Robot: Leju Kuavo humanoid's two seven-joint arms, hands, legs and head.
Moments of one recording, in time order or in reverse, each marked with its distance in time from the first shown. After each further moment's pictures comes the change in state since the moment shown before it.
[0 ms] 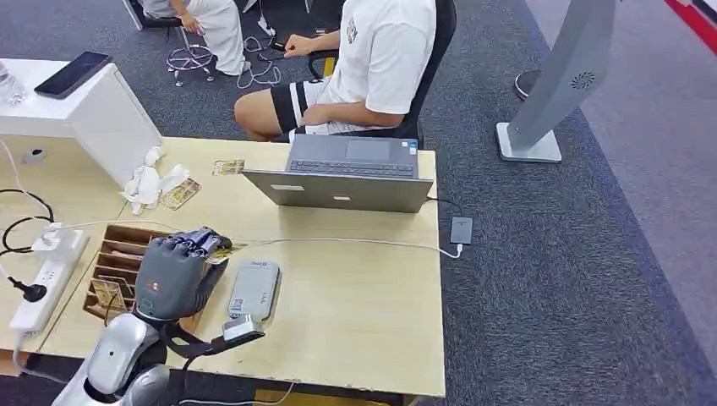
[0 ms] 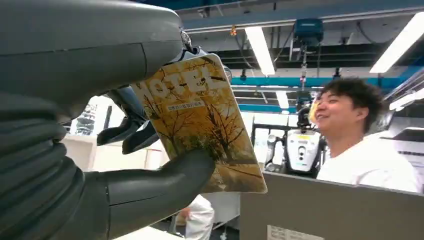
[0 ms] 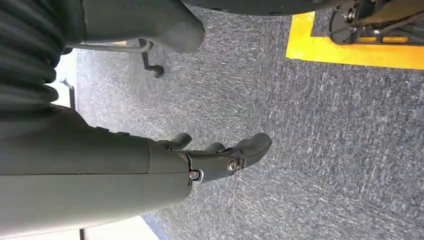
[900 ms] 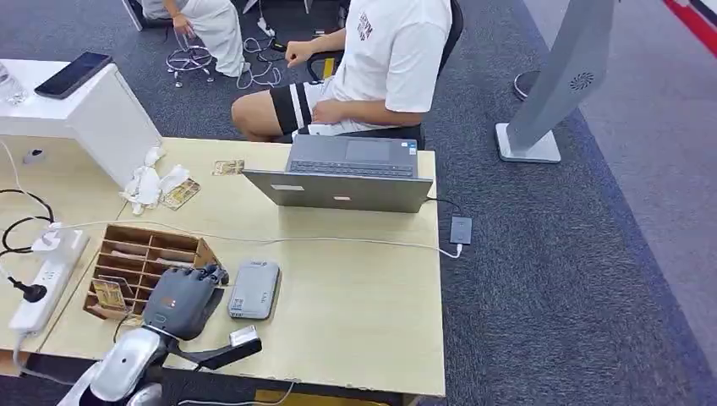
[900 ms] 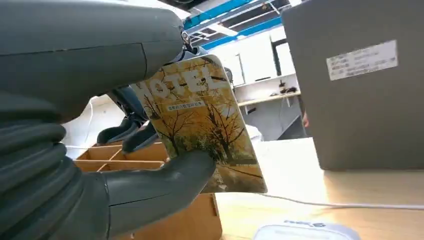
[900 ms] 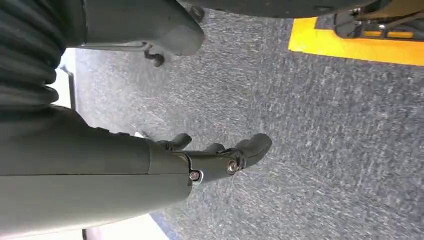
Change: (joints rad) left arm 0.040 0.038 0.000 0.128 -0.069 -0.274 0.117; right arm 0.005 0.013 0.006 -0.010 0.046 -0.003 0.001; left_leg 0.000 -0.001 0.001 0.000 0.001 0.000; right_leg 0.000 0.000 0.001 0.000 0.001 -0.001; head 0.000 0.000
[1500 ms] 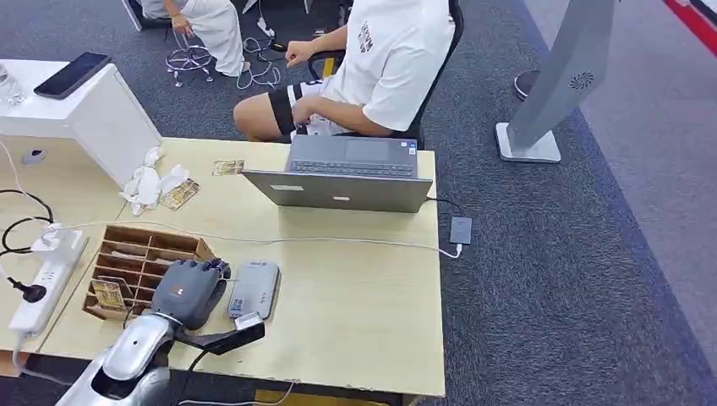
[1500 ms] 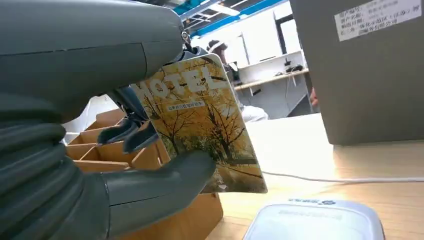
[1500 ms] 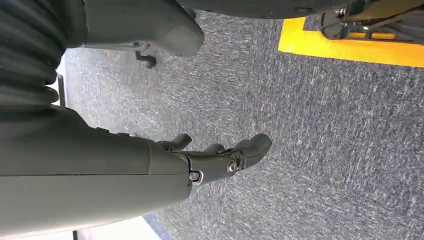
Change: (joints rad) left arm -0.067 -0.025 0.000 0.100 0.012 -0.053 0.009; right arm -0.002 0.000 0.000 -0.005 -0.012 0.003 -0.027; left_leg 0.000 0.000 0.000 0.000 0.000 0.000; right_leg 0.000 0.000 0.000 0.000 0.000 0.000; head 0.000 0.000
